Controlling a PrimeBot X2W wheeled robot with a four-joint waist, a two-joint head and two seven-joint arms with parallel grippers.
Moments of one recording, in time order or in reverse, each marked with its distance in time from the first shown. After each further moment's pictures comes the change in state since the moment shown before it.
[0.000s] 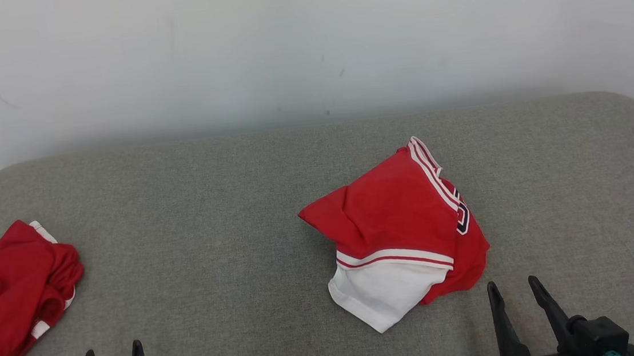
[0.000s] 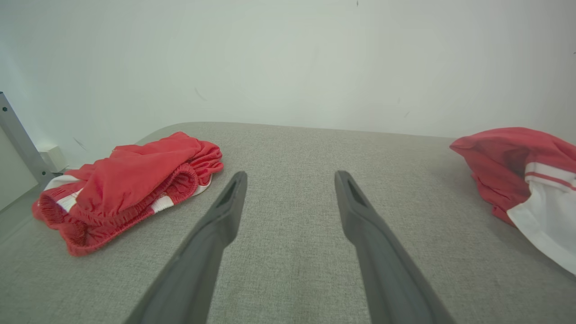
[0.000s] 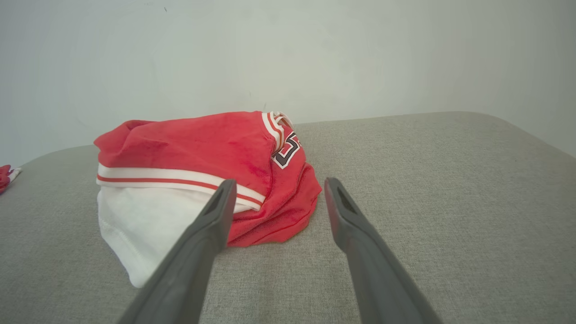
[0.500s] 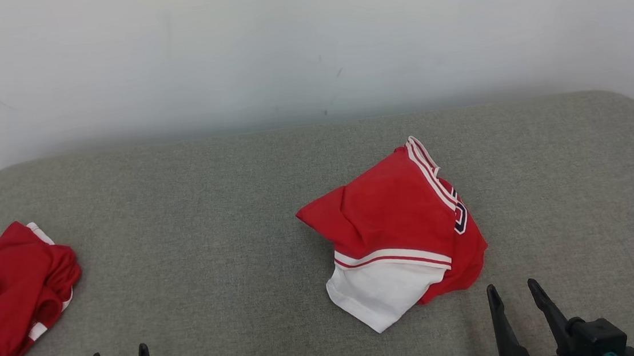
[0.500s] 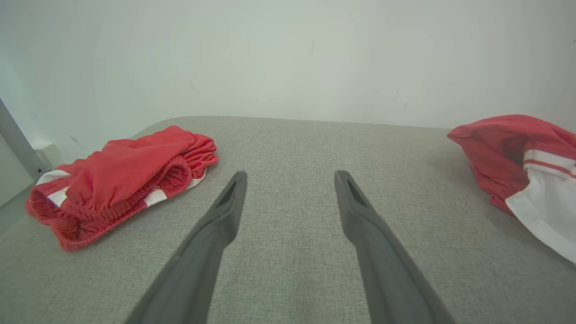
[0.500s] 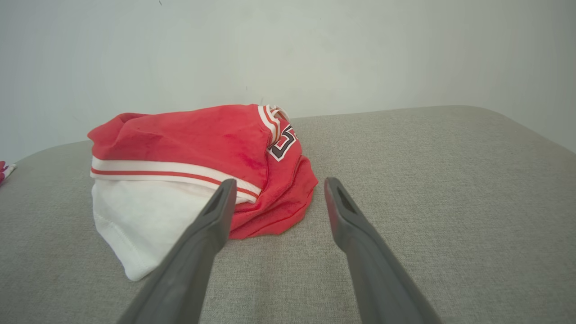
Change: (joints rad) left arm -0.001 -0.014 0.007 0.020 0.028 -0.010 0.000; right arm 0.000 0.000 0.002 0.014 0.000 0.000 0.000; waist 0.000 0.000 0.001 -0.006
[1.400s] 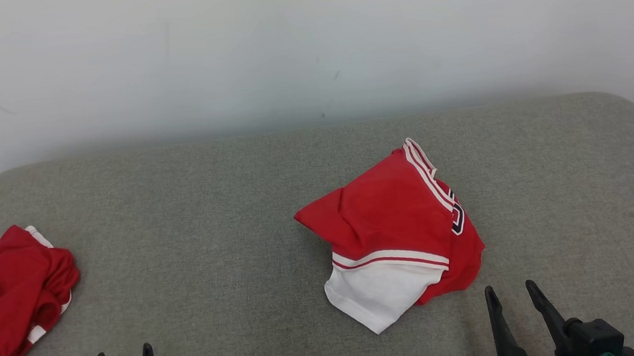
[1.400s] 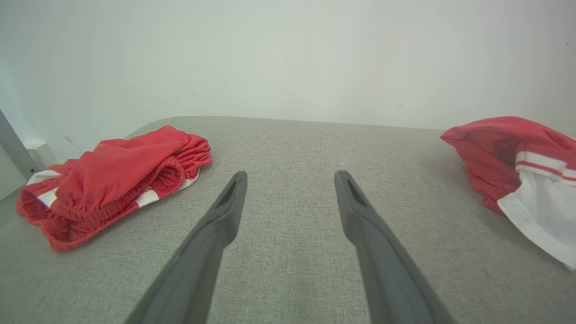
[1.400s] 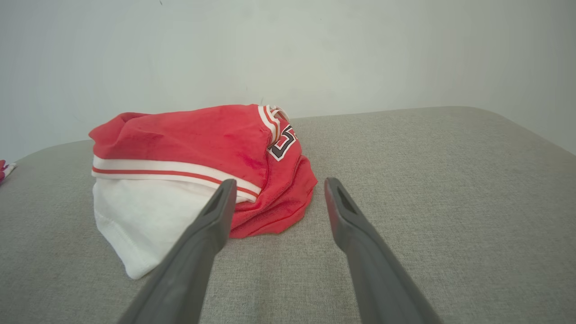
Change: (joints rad) left arm -0.002 -0.013 0.002 0.005 0.006 -0.007 0.000; right arm -0.001 0.000 0.004 0.007 -0.004 0.000 0.000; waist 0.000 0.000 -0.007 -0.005
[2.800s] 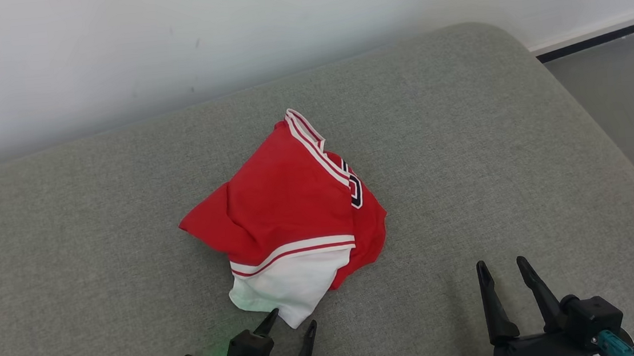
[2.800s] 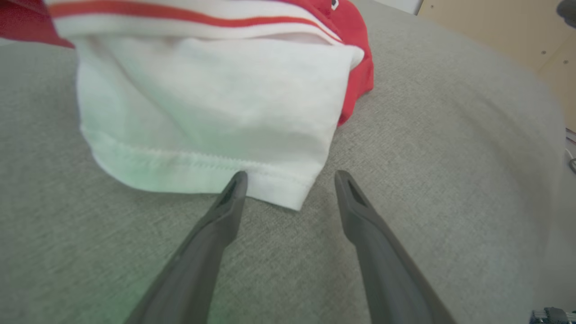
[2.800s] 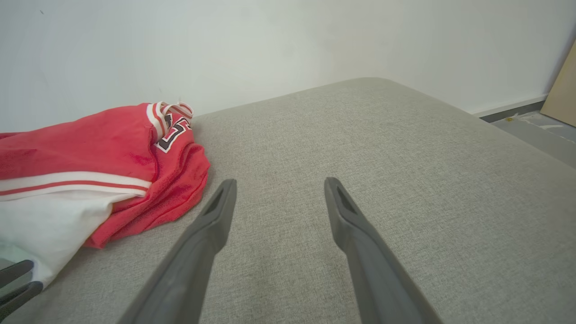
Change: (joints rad) left arm -0.397 0.016 -0.618 0.511 -0.123 -0.001 0.000; right arm -0.065 0.000 0.027 0.003 0.076 0.000 0.000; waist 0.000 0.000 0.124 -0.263
